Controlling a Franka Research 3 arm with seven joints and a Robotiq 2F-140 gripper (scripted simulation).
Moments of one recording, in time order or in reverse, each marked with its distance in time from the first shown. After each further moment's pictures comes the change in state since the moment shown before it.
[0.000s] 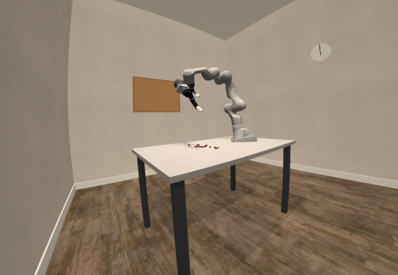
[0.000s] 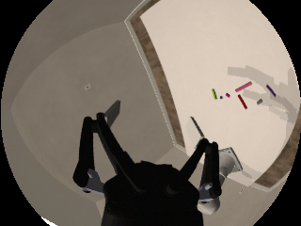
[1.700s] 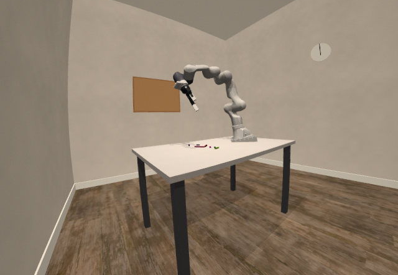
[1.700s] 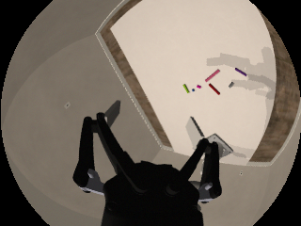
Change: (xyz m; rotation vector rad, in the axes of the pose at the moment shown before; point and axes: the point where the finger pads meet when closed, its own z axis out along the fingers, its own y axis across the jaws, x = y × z) arm 0.014 0.034 -0.045 -0.236 0.117 0.090
